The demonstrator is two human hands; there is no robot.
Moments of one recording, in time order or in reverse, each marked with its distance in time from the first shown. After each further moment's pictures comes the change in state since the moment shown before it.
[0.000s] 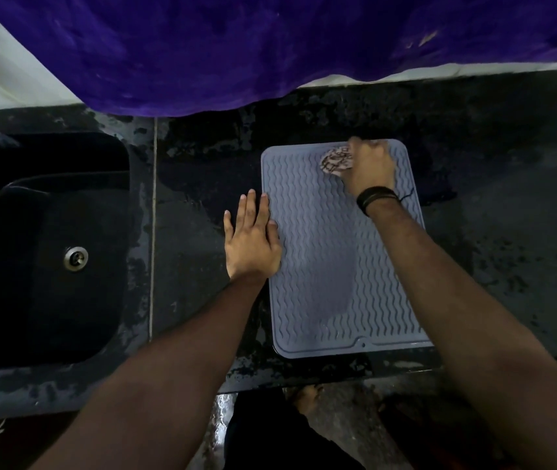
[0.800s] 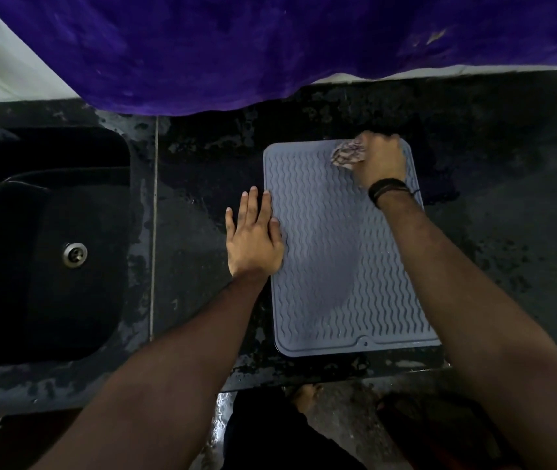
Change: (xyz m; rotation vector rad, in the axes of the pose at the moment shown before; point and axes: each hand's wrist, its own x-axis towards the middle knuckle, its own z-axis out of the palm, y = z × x) left_hand 0.000 0.000 -0.001 -0.002 0.002 0.000; right_hand 0.016 0.016 0.004 -0.011 -0.008 0.009
